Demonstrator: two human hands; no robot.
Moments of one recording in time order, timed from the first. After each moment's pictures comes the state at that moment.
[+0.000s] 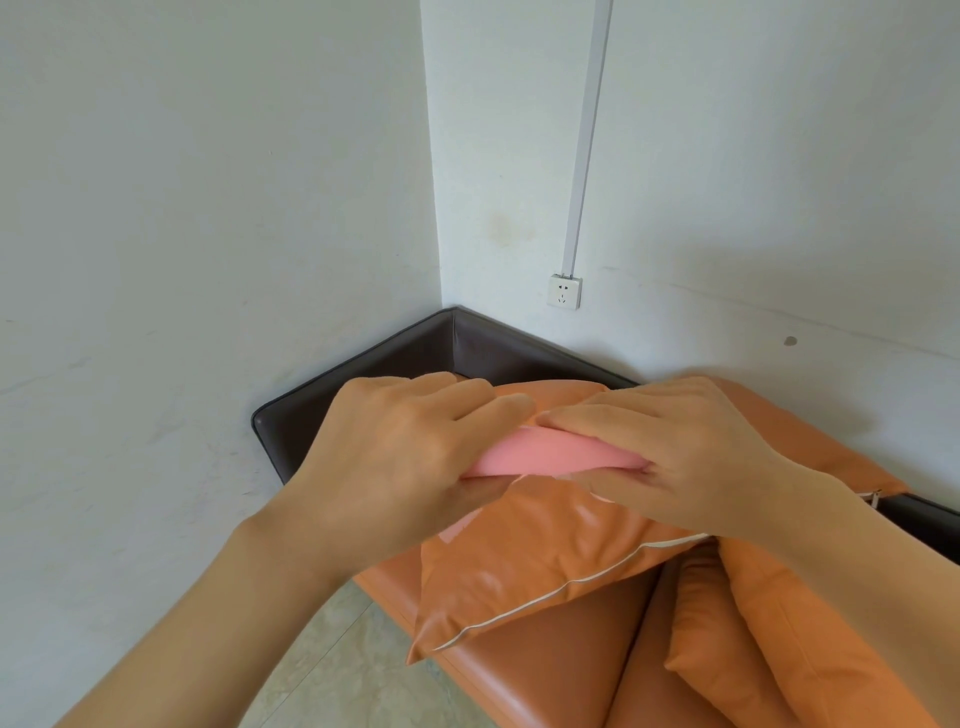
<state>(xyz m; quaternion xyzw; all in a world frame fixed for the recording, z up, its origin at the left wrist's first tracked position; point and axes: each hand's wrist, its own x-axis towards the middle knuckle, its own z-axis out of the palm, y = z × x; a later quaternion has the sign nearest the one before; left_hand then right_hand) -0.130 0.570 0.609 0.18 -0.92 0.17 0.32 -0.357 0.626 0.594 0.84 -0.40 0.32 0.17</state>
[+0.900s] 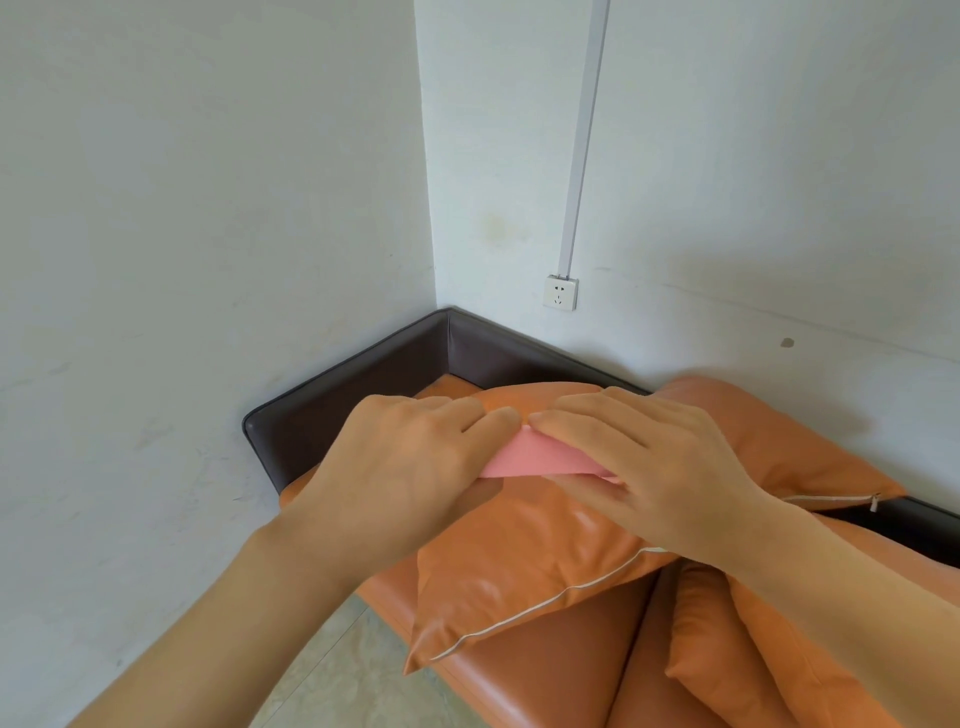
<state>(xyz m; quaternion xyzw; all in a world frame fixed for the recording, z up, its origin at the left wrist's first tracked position) -0.134 0.550 0.596 0.20 -0.93 0.18 0.26 -0.350 0.613 0.572 0.81 -0.42 0.31 0.28</state>
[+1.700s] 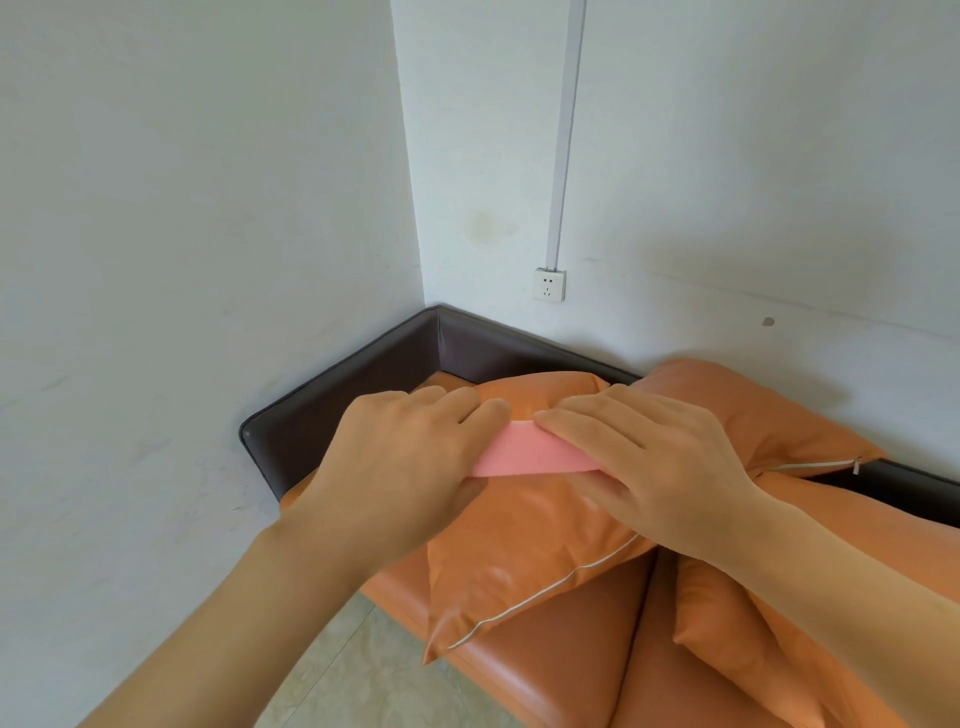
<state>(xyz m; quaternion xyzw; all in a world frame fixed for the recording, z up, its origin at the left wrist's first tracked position) -0.109 0.548 0.592 0.22 -0.92 0.21 0.26 -0.321 0.625 0.566 0.79 -0.43 0.30 0.31</state>
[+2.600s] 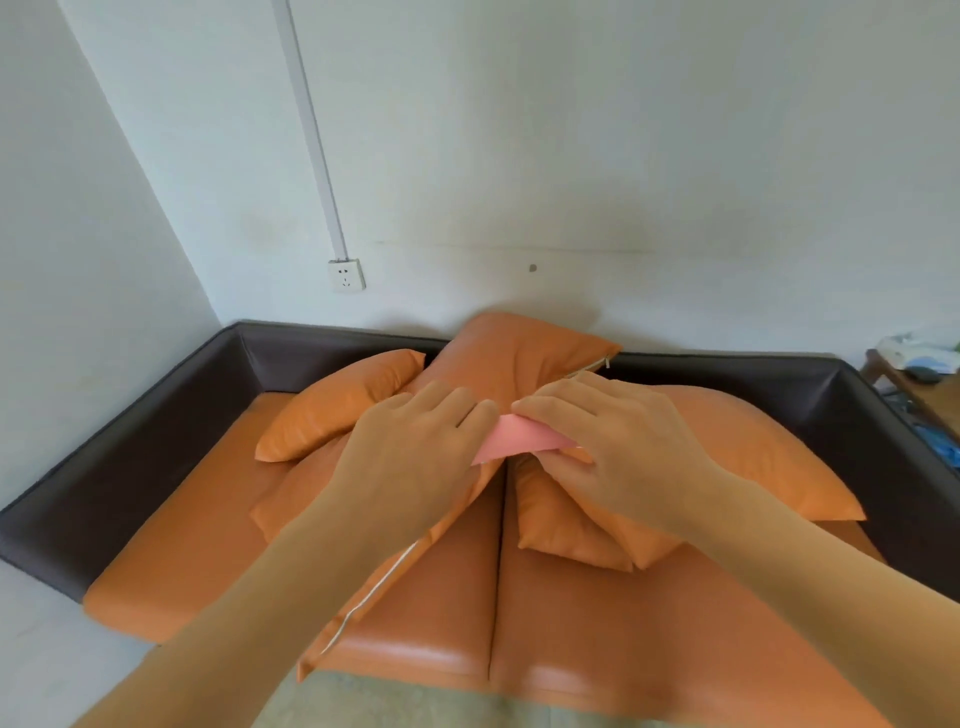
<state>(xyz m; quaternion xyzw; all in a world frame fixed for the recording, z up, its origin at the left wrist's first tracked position) -0.228 0.639 0.559 -0.01 -0.93 0.15 0.32 -0.380 0.795 0.552 0.66 -0.67 0.20 0.28</state>
